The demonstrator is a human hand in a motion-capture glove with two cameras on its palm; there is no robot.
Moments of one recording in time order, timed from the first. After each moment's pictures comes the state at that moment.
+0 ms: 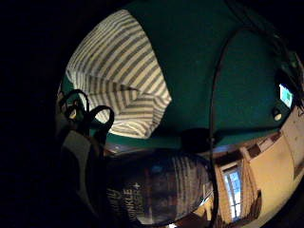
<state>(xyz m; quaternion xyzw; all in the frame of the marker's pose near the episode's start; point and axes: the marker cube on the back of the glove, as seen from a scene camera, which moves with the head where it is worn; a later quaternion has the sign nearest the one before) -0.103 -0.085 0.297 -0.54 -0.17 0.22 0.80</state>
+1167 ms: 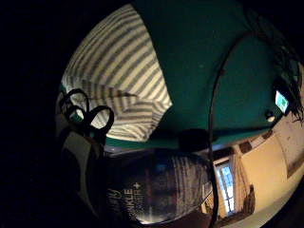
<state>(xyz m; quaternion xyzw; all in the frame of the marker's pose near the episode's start) -0.113 -0.096 0.289 -0.57 -0.16 0.18 0.79</state>
